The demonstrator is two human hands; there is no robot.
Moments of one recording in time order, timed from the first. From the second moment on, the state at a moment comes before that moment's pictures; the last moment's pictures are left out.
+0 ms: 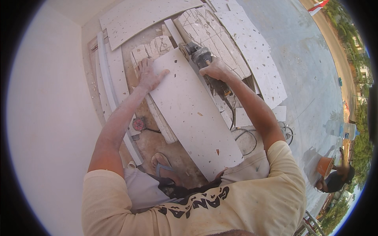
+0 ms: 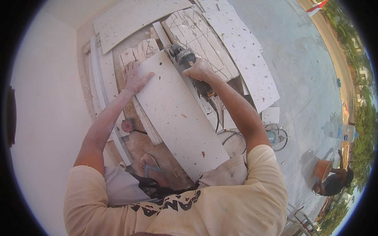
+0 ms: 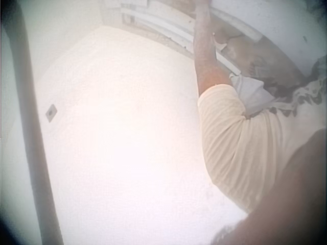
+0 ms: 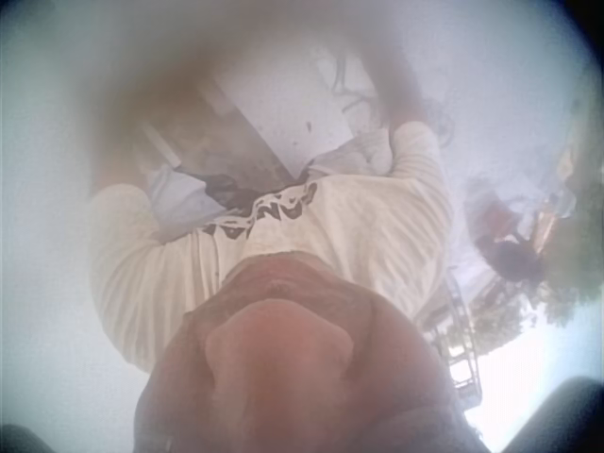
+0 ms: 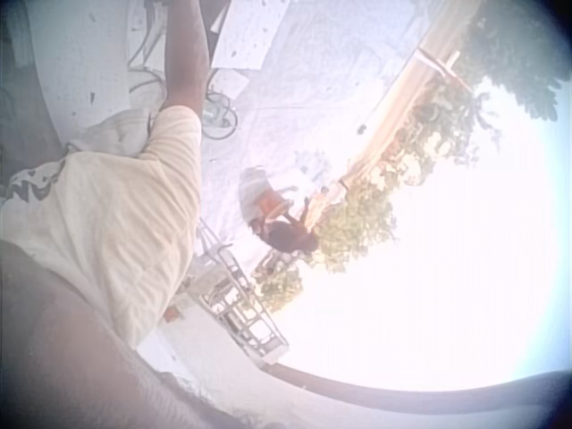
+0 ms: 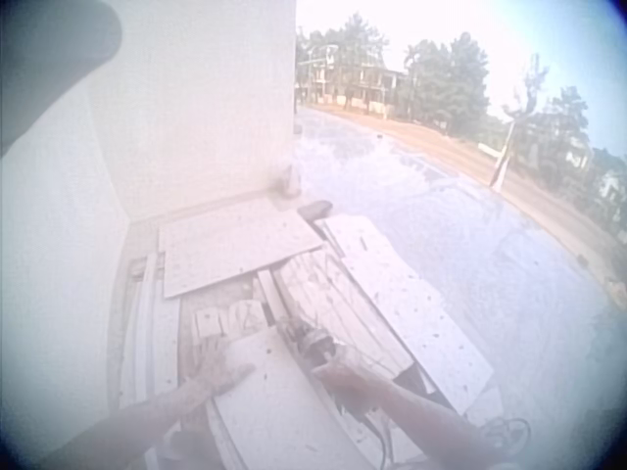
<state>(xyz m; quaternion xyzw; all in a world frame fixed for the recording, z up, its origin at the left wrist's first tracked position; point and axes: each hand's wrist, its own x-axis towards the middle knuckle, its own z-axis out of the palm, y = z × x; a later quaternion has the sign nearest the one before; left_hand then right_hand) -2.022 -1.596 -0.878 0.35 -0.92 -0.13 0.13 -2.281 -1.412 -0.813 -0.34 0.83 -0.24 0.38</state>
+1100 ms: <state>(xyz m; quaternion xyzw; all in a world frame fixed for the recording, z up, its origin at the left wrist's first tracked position) -2.020 -1.598 -0.881 0.35 -0.92 -0.13 0.13 -2.277 -1.417 -0.810 -0.34 0.84 -0.23 0.36</state>
